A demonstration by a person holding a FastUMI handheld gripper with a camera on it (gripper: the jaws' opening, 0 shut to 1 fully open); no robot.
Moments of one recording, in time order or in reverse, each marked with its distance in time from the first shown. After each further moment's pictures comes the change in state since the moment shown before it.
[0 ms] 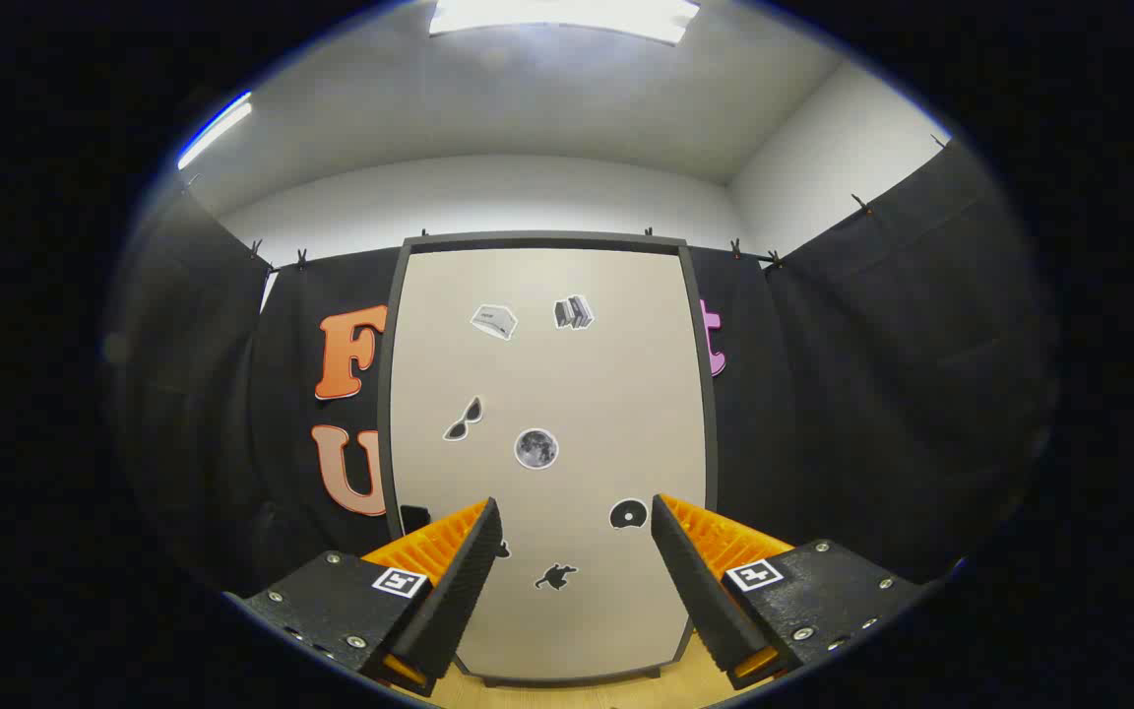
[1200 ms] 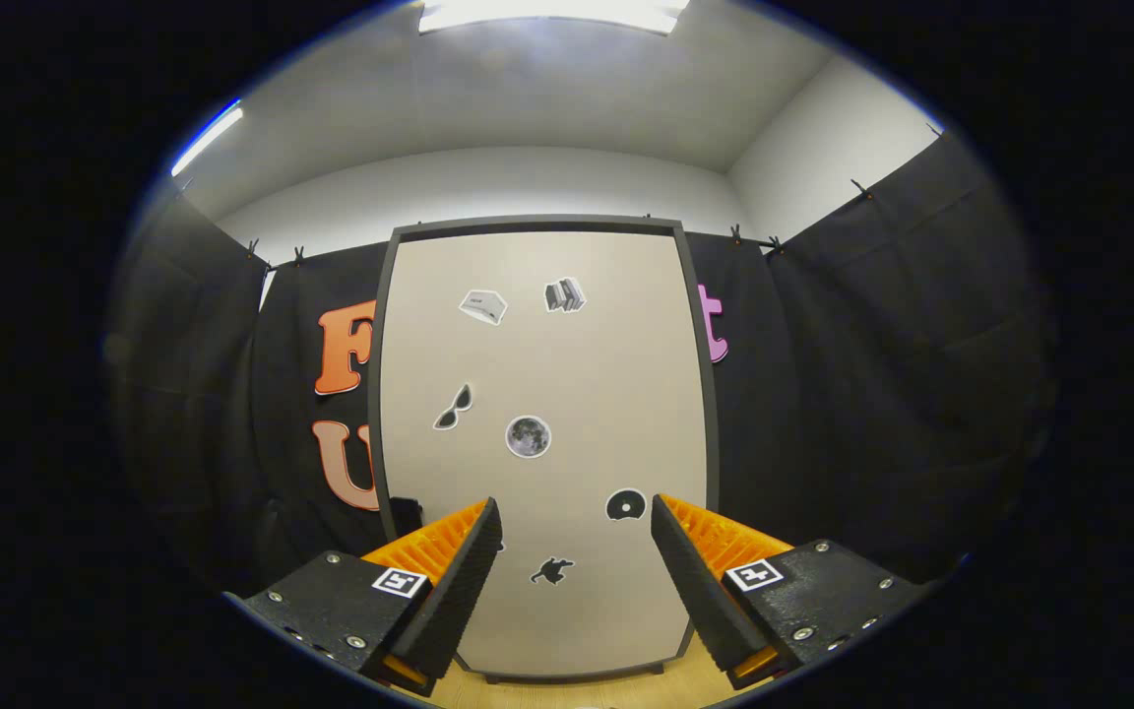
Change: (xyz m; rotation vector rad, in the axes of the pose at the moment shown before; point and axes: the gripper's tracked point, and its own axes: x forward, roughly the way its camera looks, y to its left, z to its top) arm 0.012 0.001 -0.024 0.020 0.042 0.036
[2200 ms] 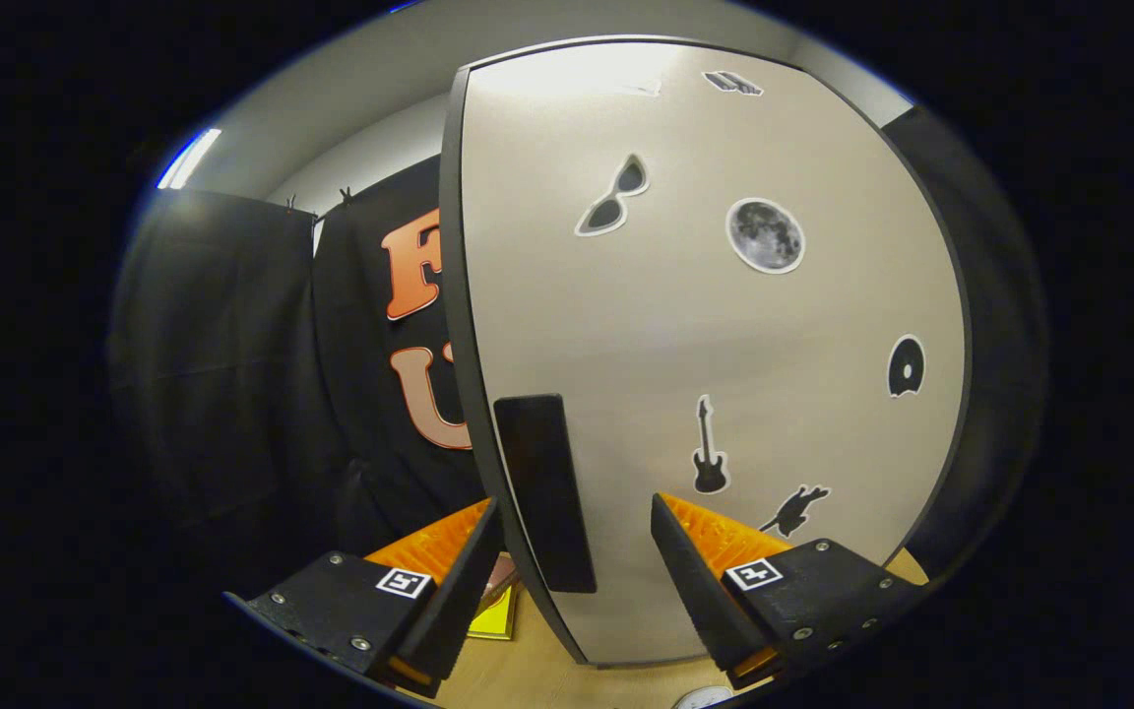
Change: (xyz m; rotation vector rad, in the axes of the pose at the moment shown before) arm 0.109 0.154 -0.138 0.063 0.287 0.243
